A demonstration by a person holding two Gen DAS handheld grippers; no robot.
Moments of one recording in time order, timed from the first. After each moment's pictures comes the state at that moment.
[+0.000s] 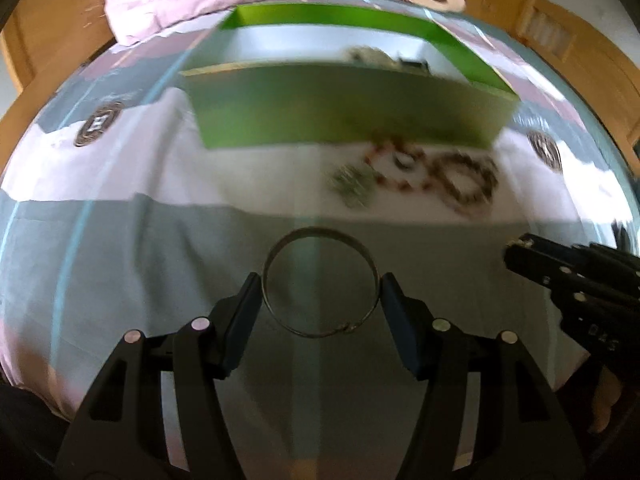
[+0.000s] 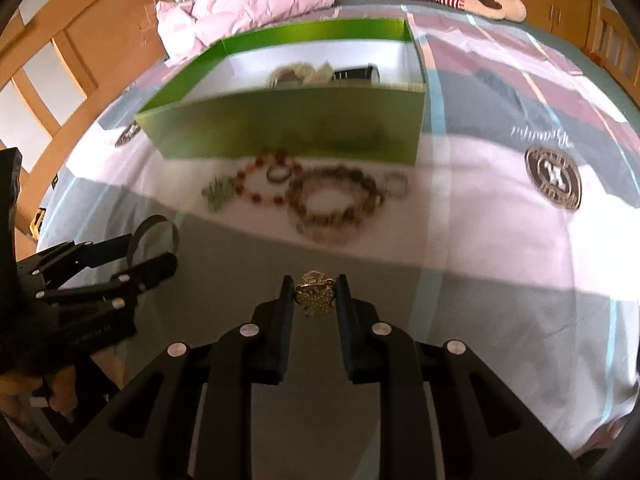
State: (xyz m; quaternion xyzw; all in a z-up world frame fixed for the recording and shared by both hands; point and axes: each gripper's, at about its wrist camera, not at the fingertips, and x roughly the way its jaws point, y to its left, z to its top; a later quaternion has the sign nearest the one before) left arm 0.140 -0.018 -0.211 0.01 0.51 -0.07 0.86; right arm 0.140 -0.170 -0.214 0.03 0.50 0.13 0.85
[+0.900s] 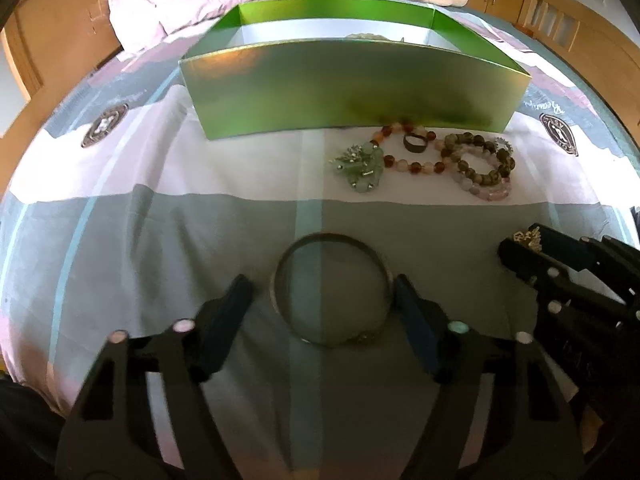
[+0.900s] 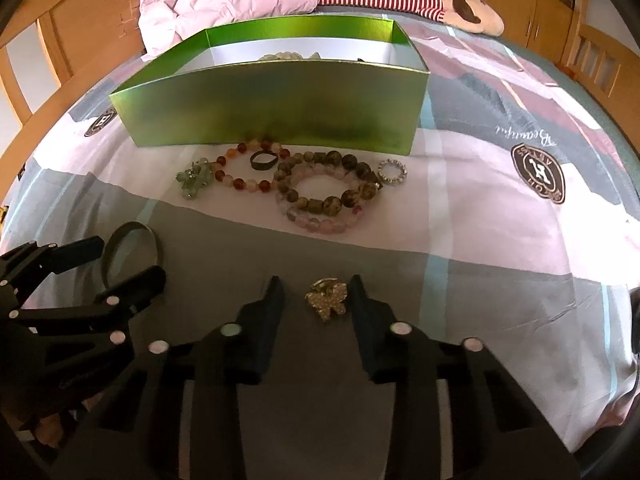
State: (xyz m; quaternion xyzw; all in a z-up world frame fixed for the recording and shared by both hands) left arm 0.135 -0.020 -0.225 0.04 0.49 -0.04 0.87; right arm 0.133 -0.154 -0.229 -0.02 0.47 0.07 0.88
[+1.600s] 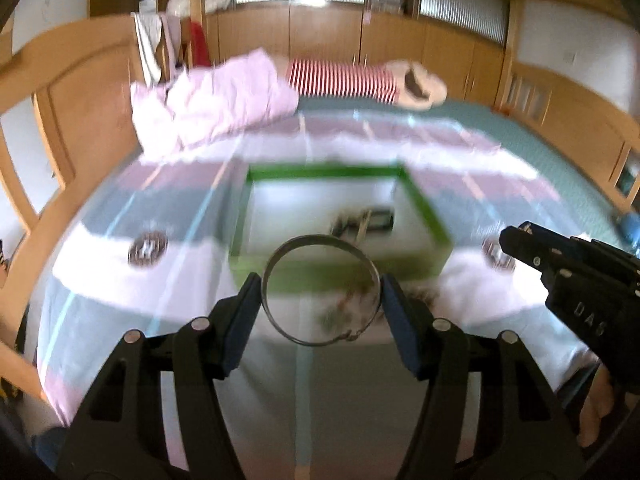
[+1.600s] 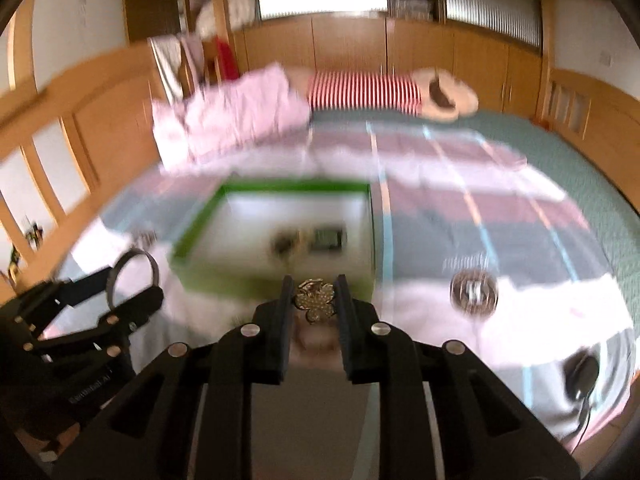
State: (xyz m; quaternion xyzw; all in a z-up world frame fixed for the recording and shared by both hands) left arm 0.125 -0.023 -0.058 0.00 0.34 -0.07 0.94; right arm 0.130 -0.173 -0.048 0.04 0.31 0.07 0.95
